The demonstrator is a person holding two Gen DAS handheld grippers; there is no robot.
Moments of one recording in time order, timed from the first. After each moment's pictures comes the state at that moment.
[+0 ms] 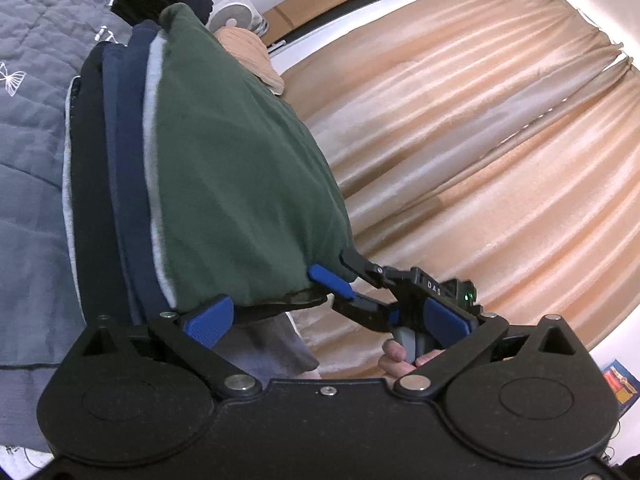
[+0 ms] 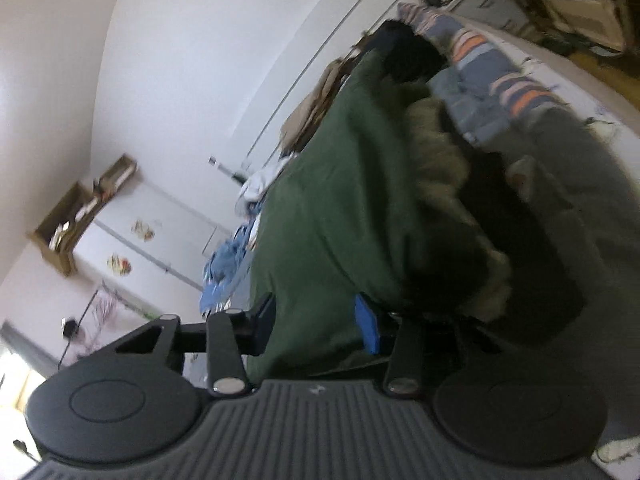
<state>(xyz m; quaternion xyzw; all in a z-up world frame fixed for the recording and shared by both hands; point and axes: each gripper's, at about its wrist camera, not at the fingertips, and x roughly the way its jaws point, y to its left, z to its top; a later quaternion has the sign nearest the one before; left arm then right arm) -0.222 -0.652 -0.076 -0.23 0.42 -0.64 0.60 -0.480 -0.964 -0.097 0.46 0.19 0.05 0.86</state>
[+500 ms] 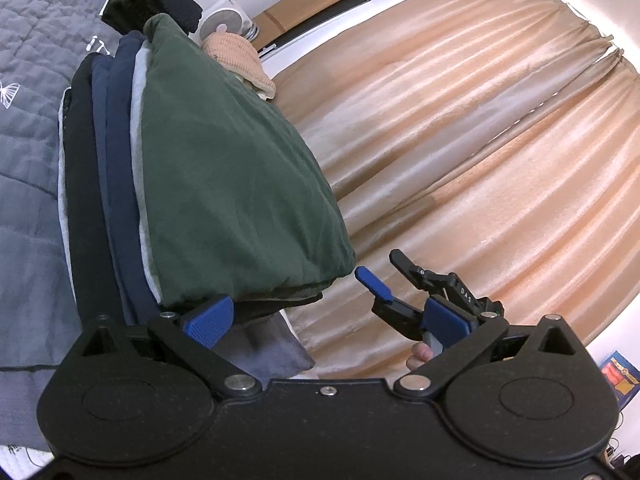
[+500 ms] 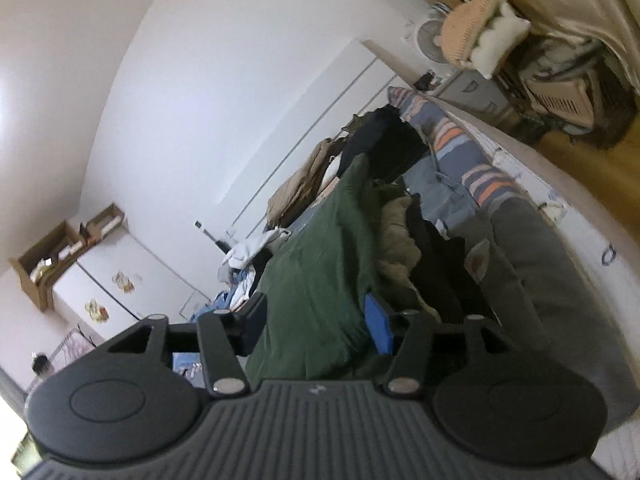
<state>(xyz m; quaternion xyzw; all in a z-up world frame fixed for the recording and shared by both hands) -0.223 -0.631 -0.075 -0.23 0.41 -0.65 0.60 -0.536 -0.968 -0.069 0.44 0.10 -0.03 0.89</state>
